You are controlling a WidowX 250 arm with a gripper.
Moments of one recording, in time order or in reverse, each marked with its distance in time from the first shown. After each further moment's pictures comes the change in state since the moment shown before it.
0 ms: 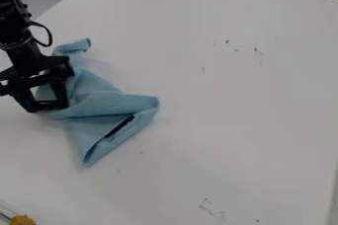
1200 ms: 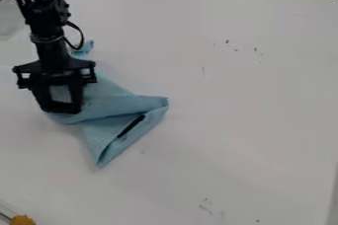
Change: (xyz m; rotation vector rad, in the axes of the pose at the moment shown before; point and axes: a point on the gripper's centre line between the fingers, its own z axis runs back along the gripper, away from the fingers) arm -0.020 -0.032 0.003 0.137 0.070 -0.137
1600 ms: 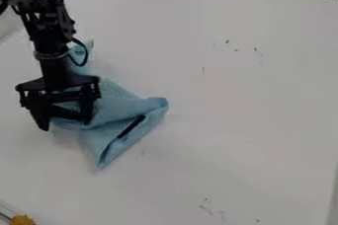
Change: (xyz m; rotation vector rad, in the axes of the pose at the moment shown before) arm -0.021 0.001 -0.012 -0.011 0.035 0.067
